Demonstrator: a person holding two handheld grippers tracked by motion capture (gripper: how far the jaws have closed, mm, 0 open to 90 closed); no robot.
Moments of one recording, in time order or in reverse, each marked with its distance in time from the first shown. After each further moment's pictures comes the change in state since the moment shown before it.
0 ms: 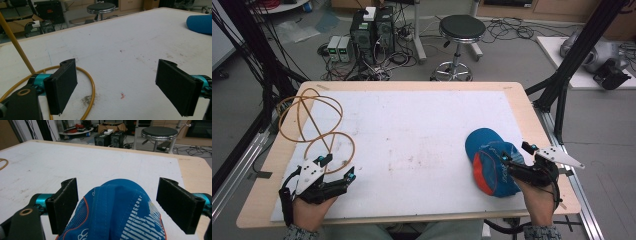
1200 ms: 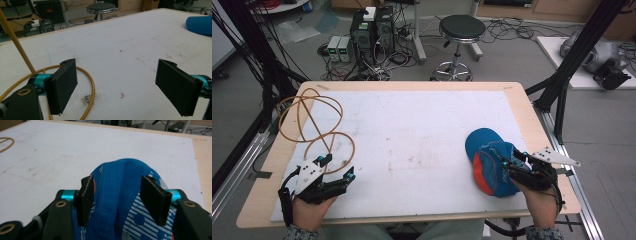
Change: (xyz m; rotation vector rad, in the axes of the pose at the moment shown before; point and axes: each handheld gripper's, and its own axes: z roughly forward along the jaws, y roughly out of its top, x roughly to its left) left arm 0.001 0.000 0.000 -0.002 -0.004 -0.010; right arm 0.000 -0.006 -0.002 0.144 0.054 -0.010
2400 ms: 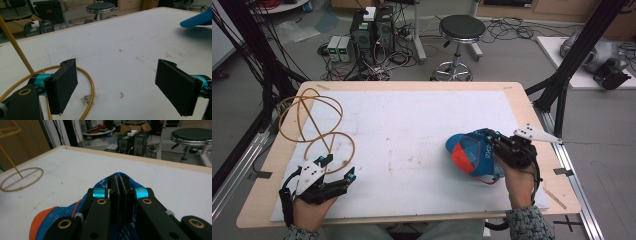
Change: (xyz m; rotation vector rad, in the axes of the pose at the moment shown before) left arm -0.002 0.000 0.000 0.002 -0.001 0.014; right arm 0.041 0.064 0.032 -0.125 0.118 0.002
